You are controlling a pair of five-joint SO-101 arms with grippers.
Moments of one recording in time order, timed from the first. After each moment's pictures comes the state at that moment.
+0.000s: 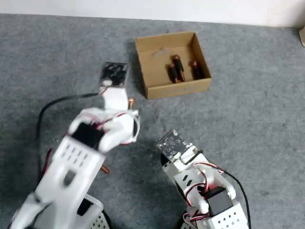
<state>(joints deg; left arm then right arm) 20.0 -43.6 39.8 63.1 22.5 -28.9 -97.3 83.5 60.4 22.2</state>
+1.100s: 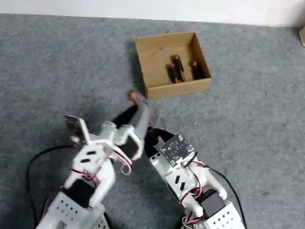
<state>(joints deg) 27.5 -89.6 90.1 7.8 37.4 -36.0 -104.7 93.5 36.8 12.7</state>
